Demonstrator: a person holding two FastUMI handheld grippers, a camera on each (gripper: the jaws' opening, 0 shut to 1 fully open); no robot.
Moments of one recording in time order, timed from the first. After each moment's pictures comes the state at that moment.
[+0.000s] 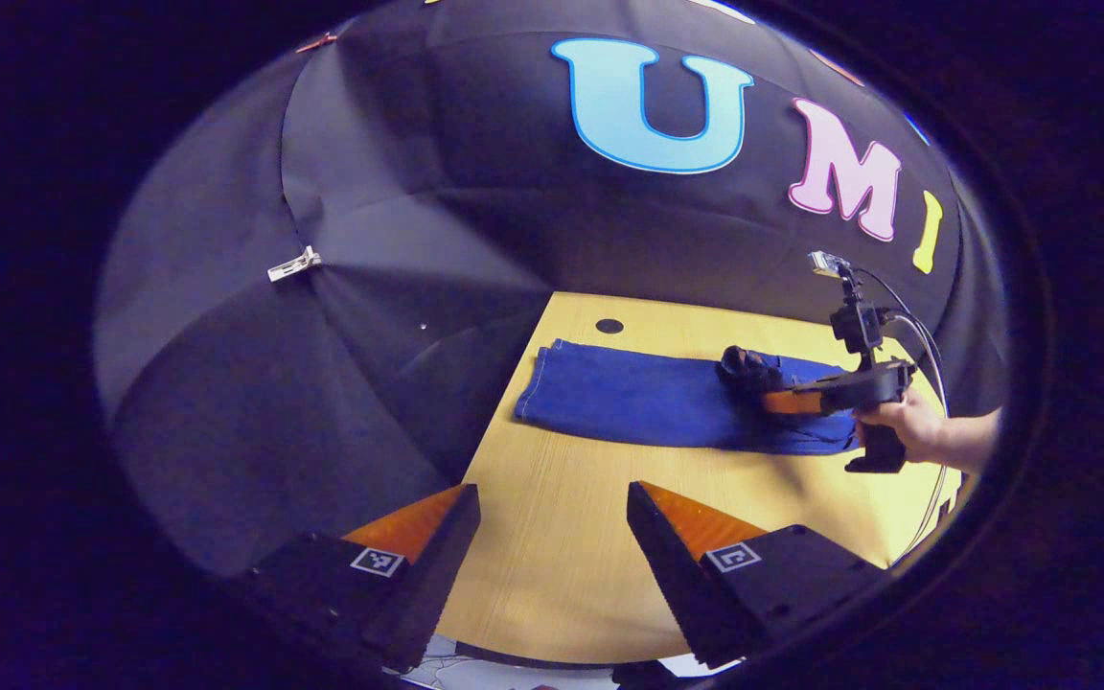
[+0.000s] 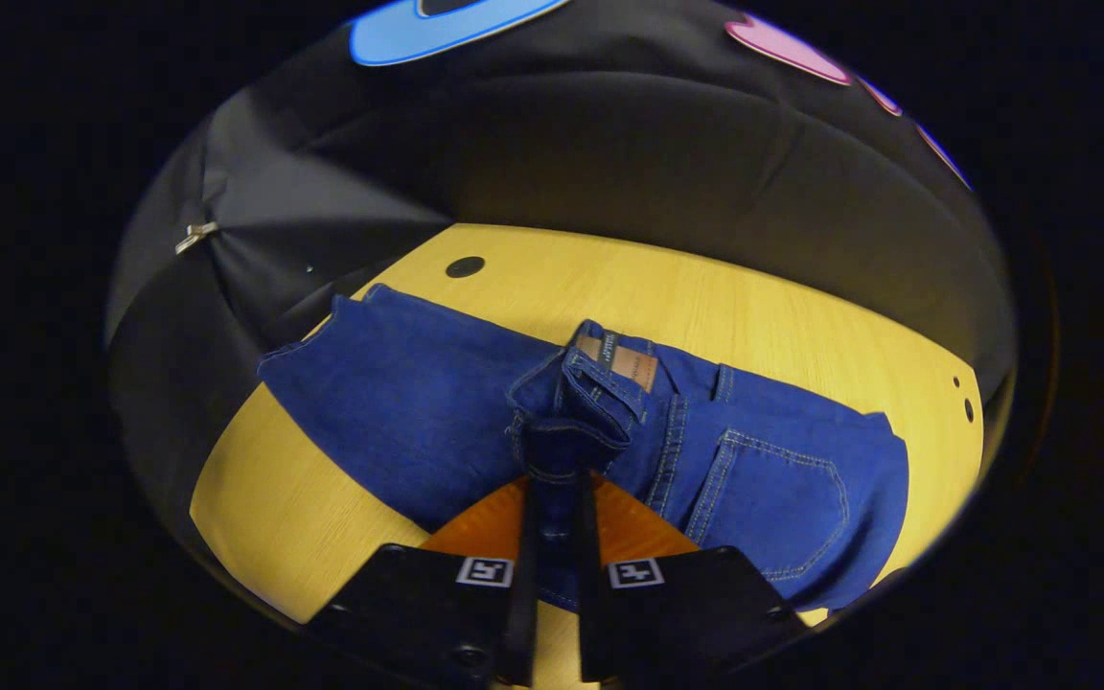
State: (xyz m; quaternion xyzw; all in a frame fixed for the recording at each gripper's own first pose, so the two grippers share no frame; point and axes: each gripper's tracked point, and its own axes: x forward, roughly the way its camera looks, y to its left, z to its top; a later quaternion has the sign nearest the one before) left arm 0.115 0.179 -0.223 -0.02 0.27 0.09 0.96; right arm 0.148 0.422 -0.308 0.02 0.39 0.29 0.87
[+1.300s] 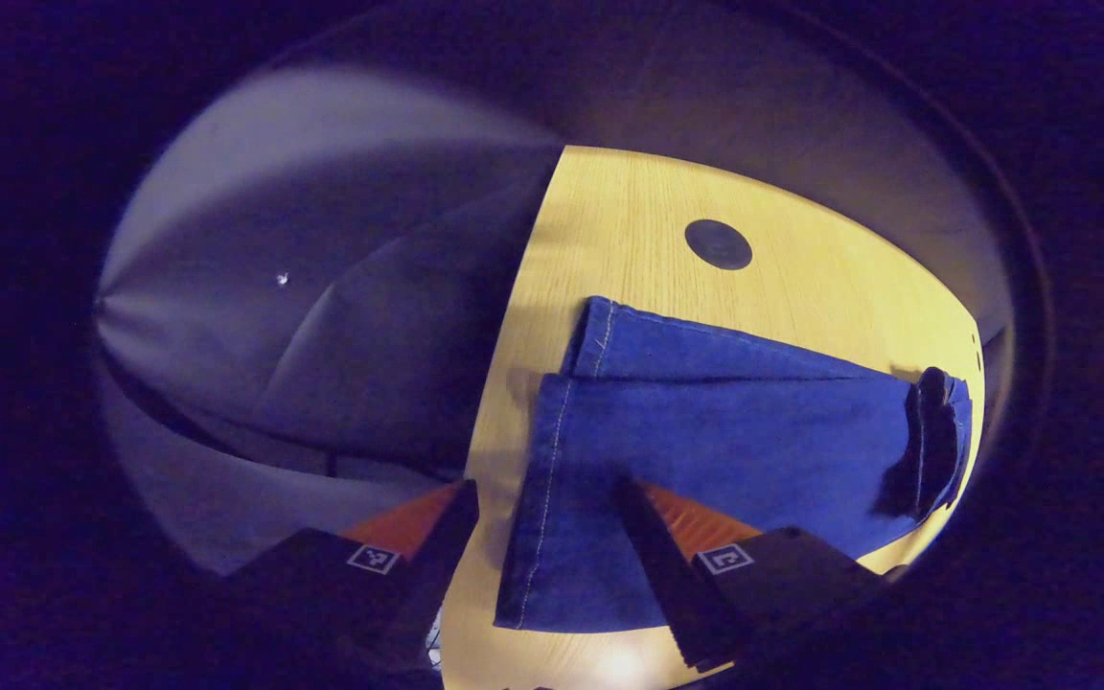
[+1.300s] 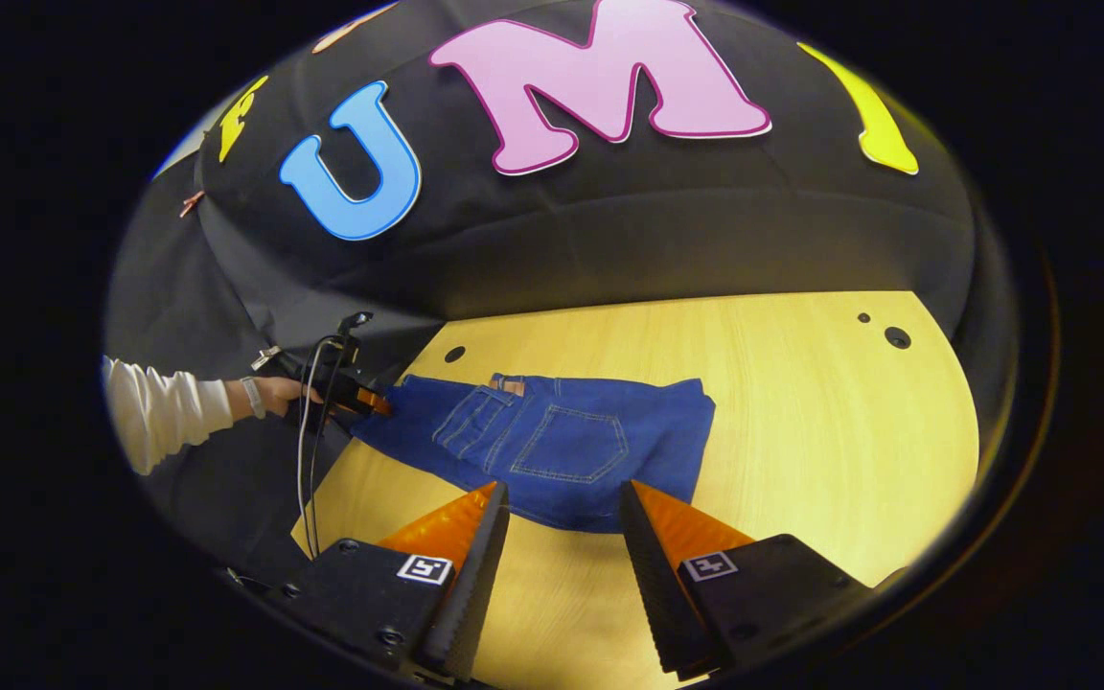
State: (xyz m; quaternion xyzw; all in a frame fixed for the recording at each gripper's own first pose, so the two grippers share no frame) left arm 0.387 0.250 -0.356 -0.02 0.53 0.08 0.84; right arm 0.086 0.177 -0.185 0.17 0.35 0.25 0.88
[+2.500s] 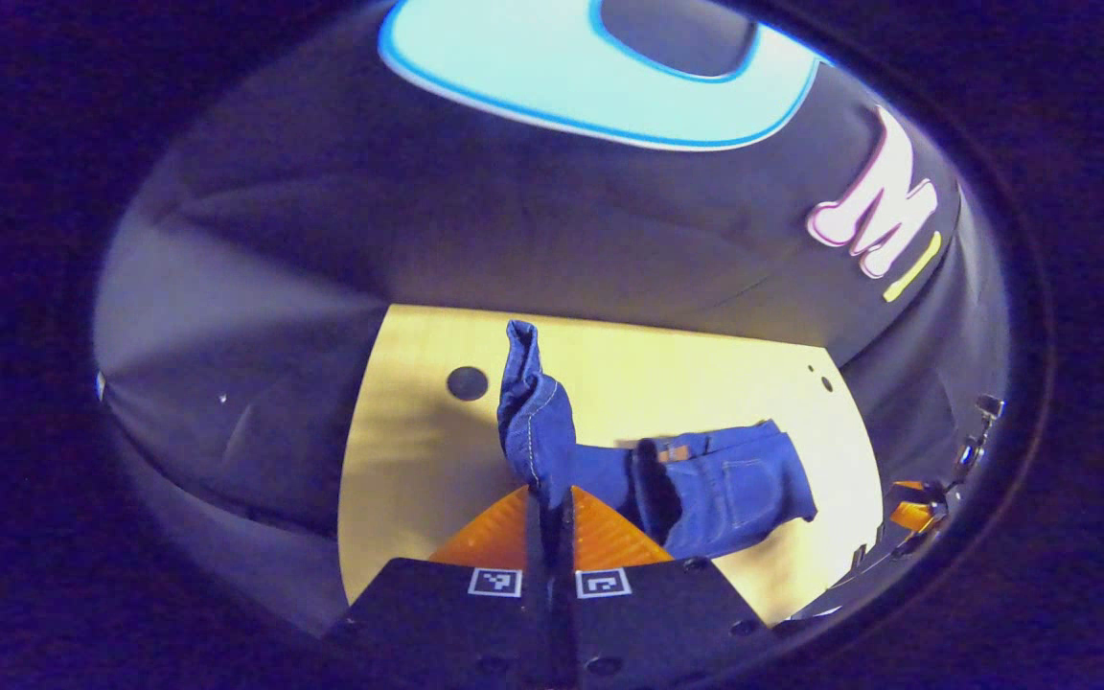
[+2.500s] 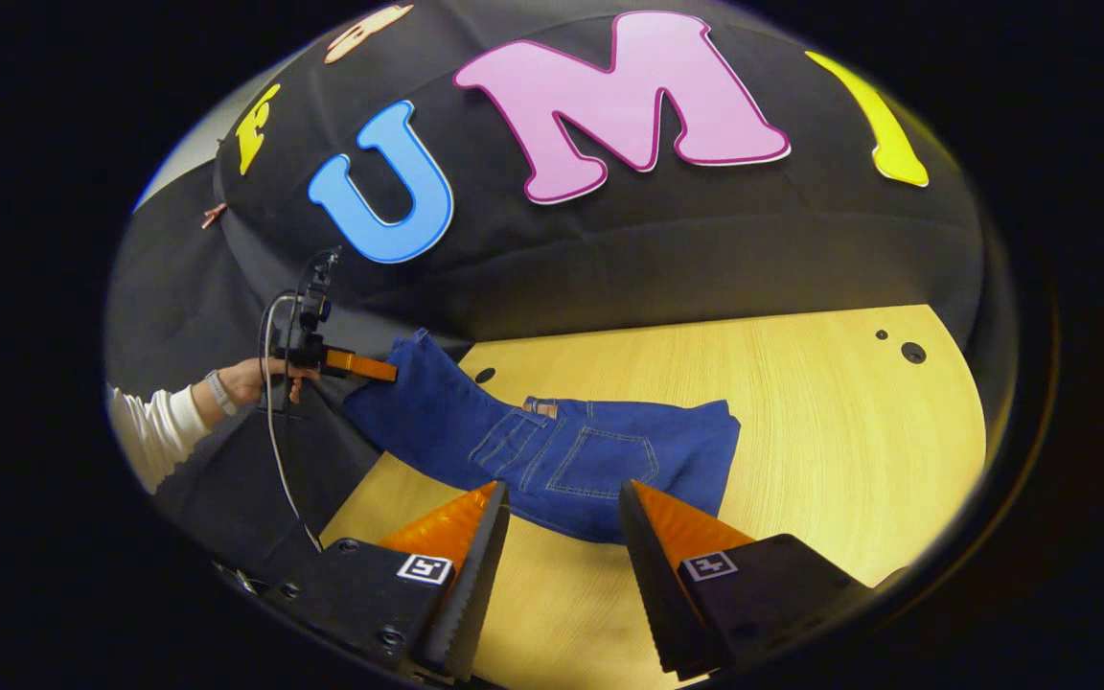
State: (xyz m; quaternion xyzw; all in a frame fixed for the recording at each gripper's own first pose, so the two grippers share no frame) left arm 0.366 0.050 -0.134 -0.07 0.38 -0.12 0.91; right arm 0.079 0.172 -0.143 0.19 0.31 0.27 0.89
